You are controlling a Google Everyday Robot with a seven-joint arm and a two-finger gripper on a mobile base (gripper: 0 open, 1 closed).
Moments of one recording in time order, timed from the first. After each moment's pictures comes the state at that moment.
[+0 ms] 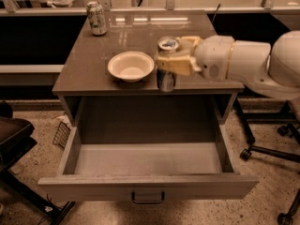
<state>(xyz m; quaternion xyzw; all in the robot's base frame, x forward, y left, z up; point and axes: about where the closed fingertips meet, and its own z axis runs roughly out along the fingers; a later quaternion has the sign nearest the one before) 0.570 -0.048 0.964 -0.43 0.62 0.29 0.59</state>
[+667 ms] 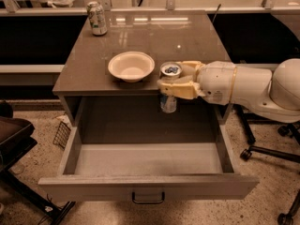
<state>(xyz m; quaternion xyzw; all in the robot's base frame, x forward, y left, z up) 0.534 -0.055 0.917 -0.45 0.61 0.31 0.58</state>
